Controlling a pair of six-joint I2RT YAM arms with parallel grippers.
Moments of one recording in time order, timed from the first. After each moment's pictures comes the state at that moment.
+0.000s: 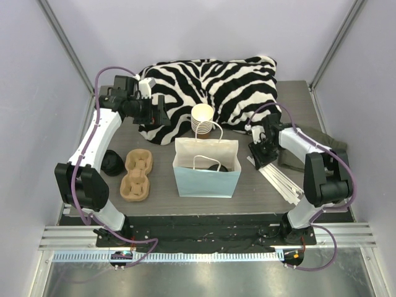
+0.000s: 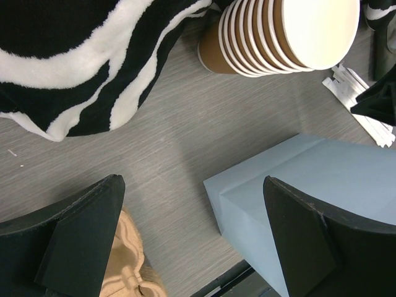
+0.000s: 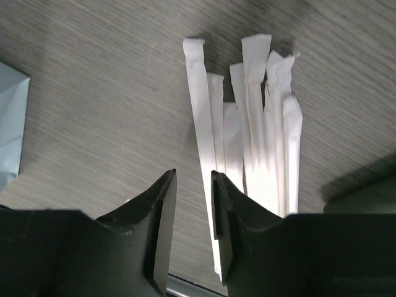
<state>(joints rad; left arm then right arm) -0.16 1.62 1.59 -0.84 0.45 -0.10 0.17 1.62 1.05 -0.78 -0.20 -0.30</state>
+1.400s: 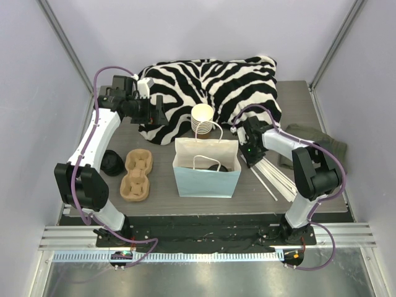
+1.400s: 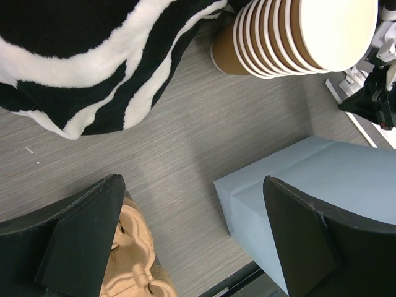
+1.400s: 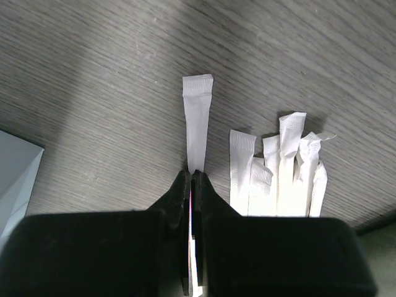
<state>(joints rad) -0.15 1.62 1.58 -0.84 0.42 -0.08 0.34 1.74 1.07 -0.65 -0.04 -0.19</state>
